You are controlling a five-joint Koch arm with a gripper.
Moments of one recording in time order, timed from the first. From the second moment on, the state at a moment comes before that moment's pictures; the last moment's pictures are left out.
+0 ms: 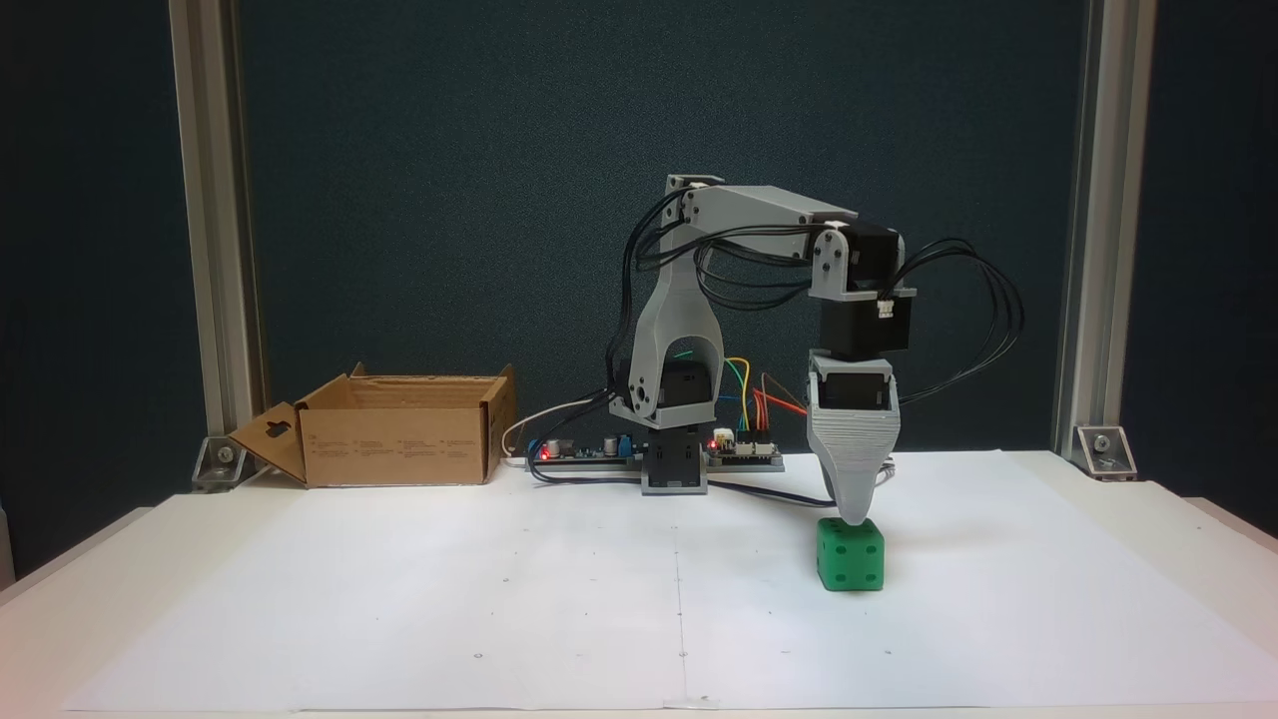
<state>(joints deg) -33.1 74.7 85.8 51.5 35.1</state>
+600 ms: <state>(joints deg) -33.4 71.1 85.8 50.8 35.1</state>
